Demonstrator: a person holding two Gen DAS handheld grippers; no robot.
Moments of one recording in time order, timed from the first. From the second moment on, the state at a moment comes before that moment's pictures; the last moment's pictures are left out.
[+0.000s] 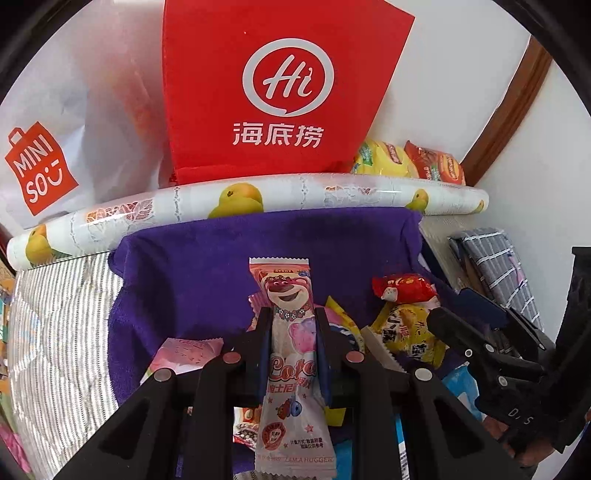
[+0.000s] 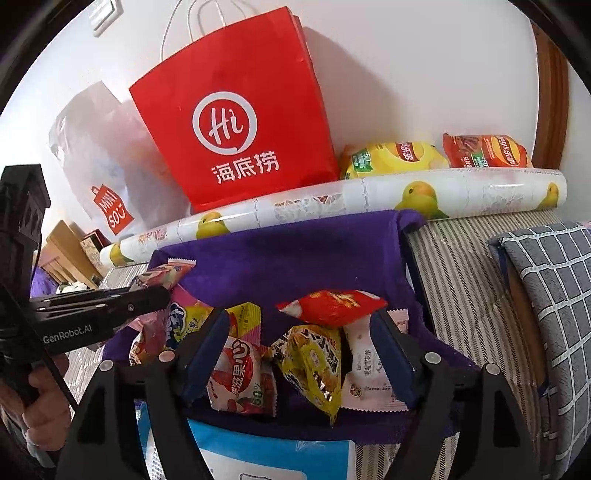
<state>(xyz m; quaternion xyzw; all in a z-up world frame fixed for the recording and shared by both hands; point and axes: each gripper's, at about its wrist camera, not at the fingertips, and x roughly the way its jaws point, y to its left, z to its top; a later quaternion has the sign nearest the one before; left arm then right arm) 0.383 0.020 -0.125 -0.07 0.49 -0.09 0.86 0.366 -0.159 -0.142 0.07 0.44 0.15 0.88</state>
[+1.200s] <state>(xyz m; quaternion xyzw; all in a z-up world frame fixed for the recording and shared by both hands) 0.378 0.026 -0.109 -0.11 0.47 -0.13 0.87 0.364 -0.177 -0.134 0.11 0.42 0.13 0.89</state>
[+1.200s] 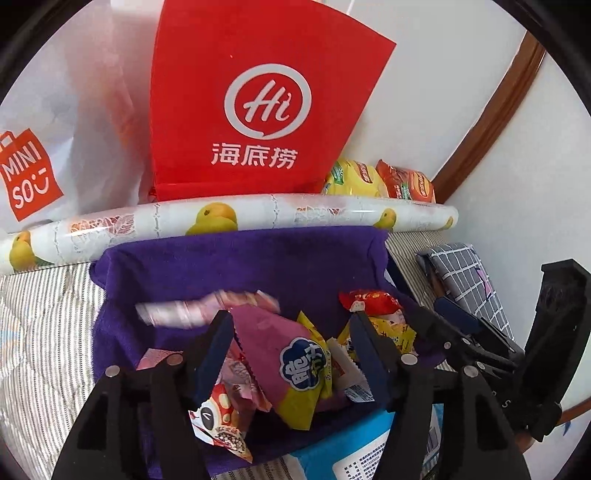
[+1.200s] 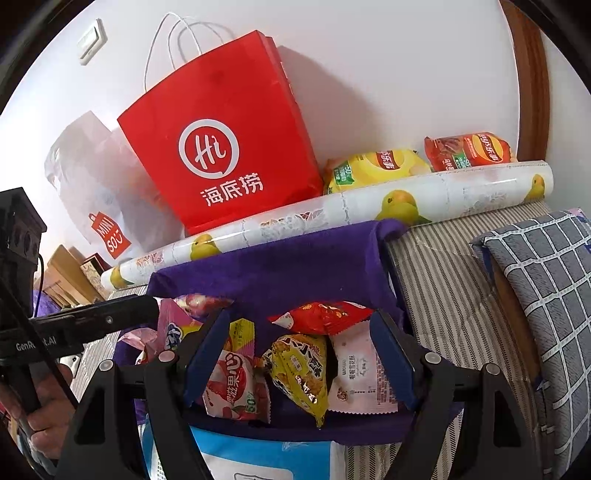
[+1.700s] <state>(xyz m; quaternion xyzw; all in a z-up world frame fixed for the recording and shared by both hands) 0.369 0.018 -0.095 -0.10 0.46 -0.13 0.87 0.344 -0.178 -0.115 0.10 0.40 0.13 0.90</state>
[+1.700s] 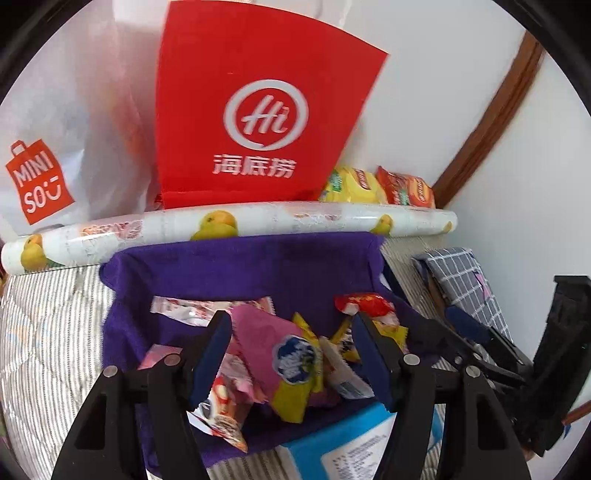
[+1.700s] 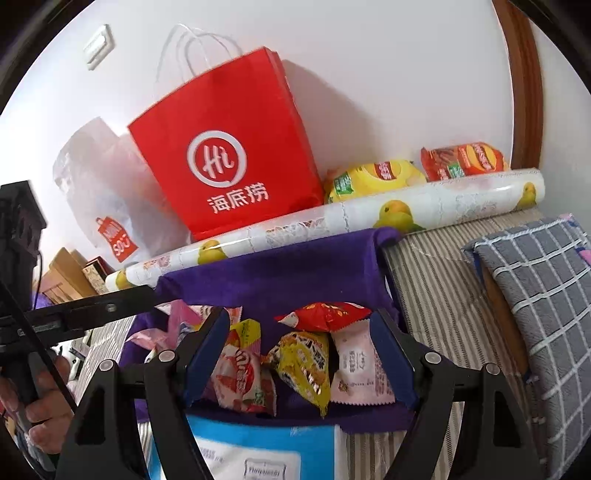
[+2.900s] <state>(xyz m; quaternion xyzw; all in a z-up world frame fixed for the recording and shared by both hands) 0.181 0.072 -0.080 -0.13 0.44 -0.06 0.89 0.128 -0.126 -0.114 0.11 0.45 0.23 0.86</state>
